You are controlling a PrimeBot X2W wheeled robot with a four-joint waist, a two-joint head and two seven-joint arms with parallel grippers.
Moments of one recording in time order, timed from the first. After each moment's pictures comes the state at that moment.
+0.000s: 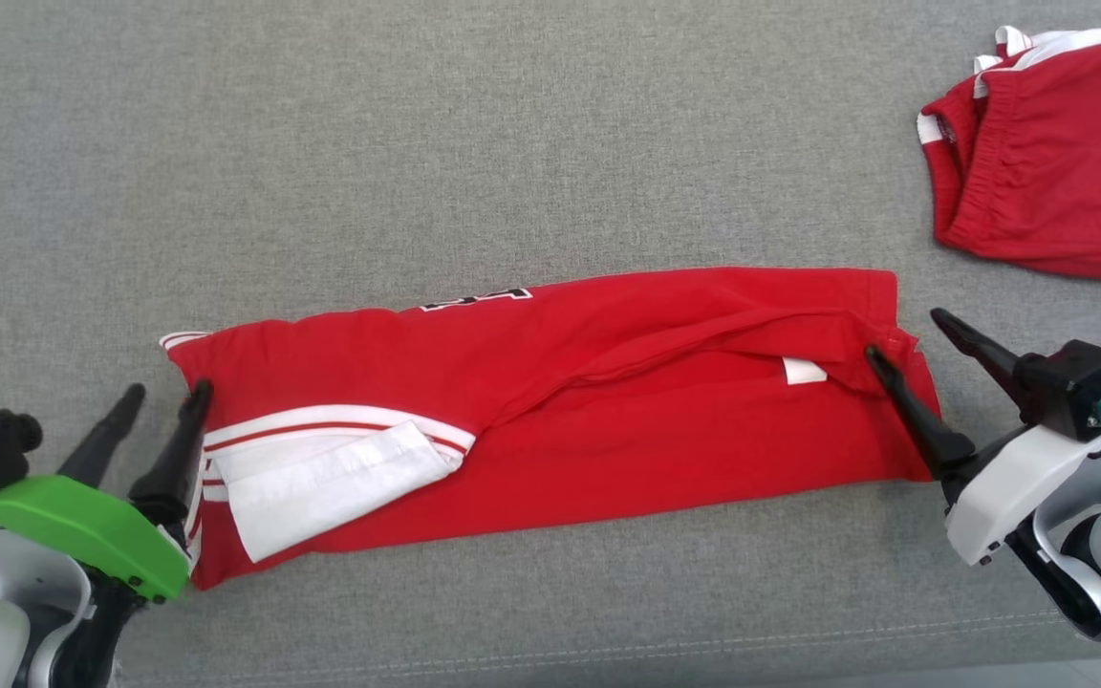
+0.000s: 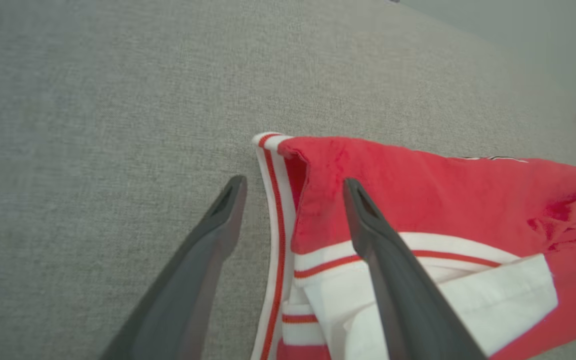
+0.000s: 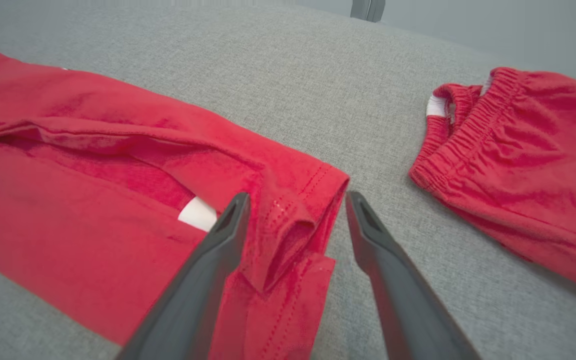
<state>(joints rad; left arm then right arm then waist) -0.11 0.45 -0.28 -0.01 -0.89 0.04 0.10 -0.16 -0.62 0.54 -0.04 0.48 -0.05 -0.05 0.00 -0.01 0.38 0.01</state>
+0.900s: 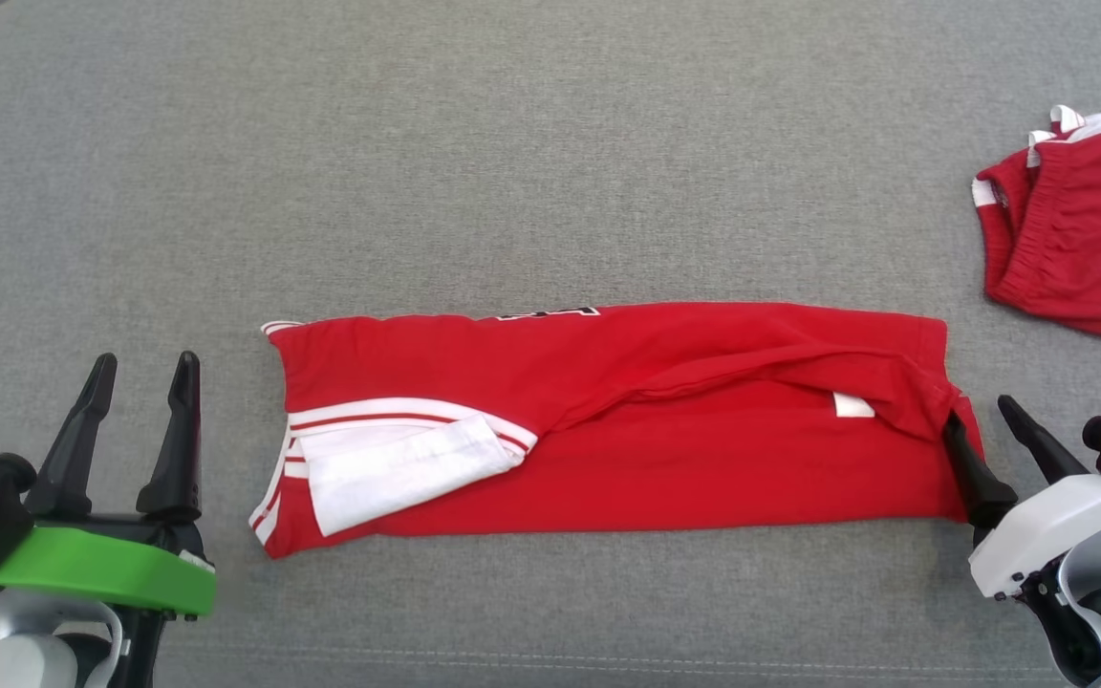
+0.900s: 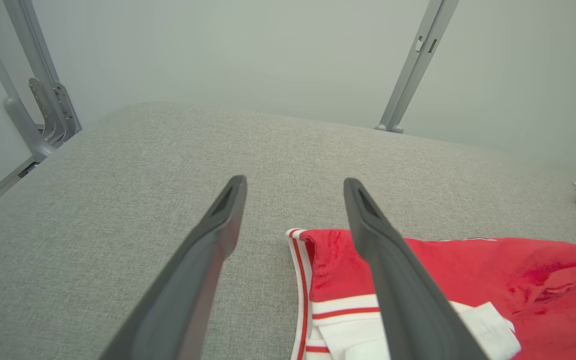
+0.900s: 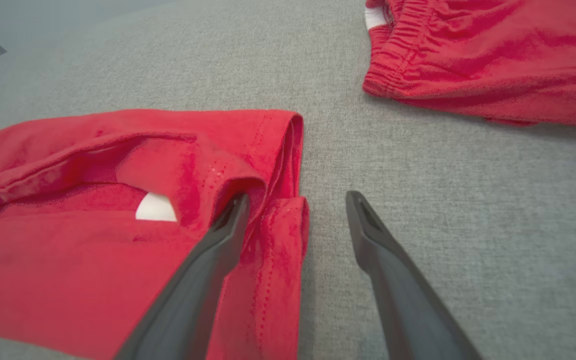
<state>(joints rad) -0.03 0.39 -0.23 -0.14 -0.70 0.10 -0.17 -0.03 -0.50 0.40 0.13 0.70 -0.10 -0.12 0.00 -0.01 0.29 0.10</state>
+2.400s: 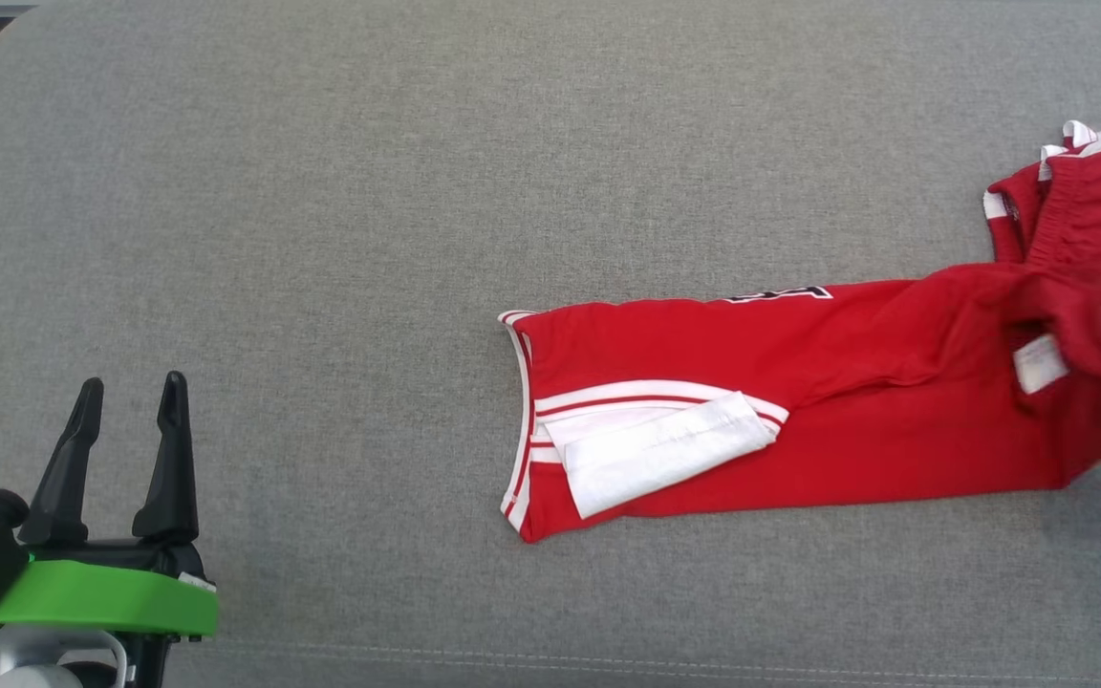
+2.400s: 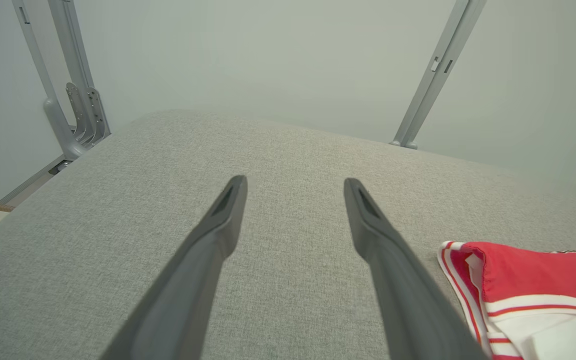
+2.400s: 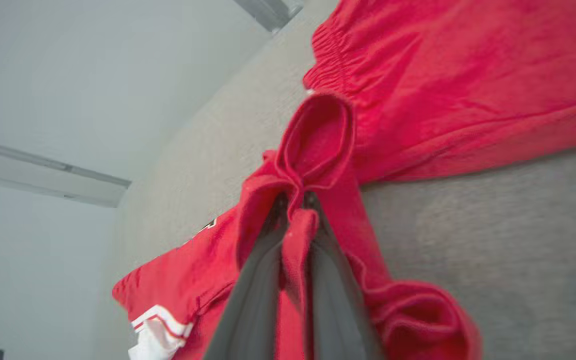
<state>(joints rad) 0.03 0.33 -0.18 -0.17 -0.64 0.12 -0.20 -0.08 -0.61 0.07 0.24 1.30 0.07 0.21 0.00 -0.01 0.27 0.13</state>
